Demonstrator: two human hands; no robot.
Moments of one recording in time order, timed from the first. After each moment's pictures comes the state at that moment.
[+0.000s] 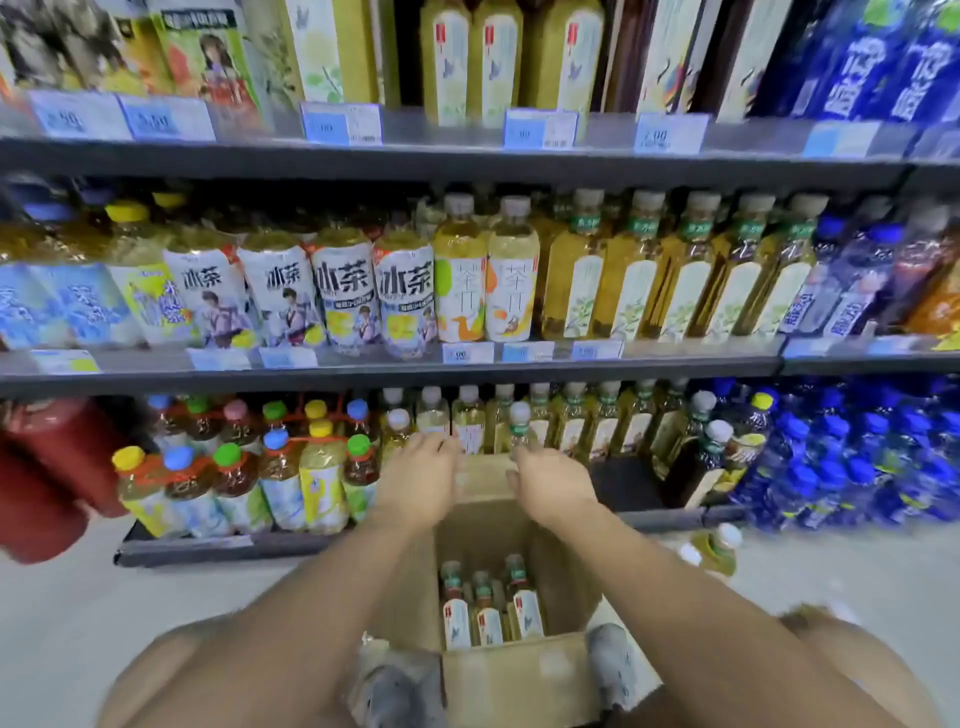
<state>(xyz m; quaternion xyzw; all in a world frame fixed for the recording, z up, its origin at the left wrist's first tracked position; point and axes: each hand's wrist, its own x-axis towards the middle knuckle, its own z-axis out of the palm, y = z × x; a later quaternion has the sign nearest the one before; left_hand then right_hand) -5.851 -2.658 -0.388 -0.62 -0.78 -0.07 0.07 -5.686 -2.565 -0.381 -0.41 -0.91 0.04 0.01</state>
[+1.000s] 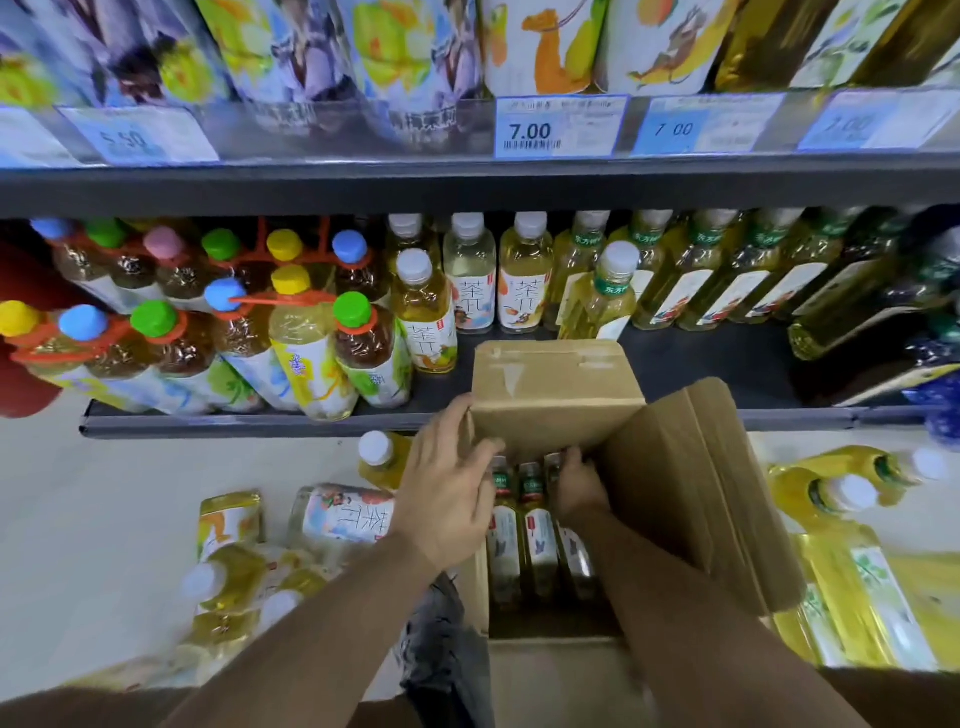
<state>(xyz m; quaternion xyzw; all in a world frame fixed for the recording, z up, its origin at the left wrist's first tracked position) -5.880 -2.673 -0.587 -0.63 -0.75 -0.21 -0.06 -5.732 -2.539 -0.692 -0.62 -0.71 0.32 -0.14</state>
